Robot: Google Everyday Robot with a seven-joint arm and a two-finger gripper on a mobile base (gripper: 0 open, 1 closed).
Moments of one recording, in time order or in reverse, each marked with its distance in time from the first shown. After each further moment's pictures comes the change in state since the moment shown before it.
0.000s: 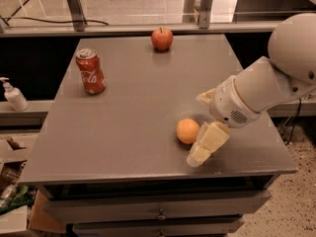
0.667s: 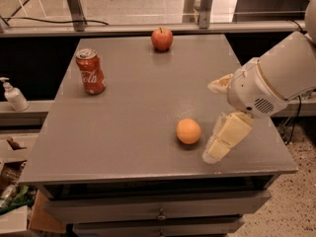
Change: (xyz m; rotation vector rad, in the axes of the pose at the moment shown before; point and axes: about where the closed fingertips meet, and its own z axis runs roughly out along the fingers) arm -0.008 0.013 -0.055 0.029 0.017 -0.043
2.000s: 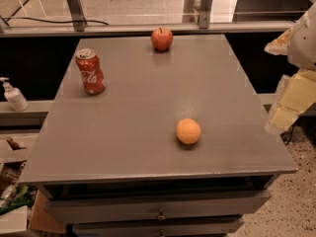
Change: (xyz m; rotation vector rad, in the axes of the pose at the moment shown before) arm 0.036 -0.034 -0.115 0.165 0.301 -0.006
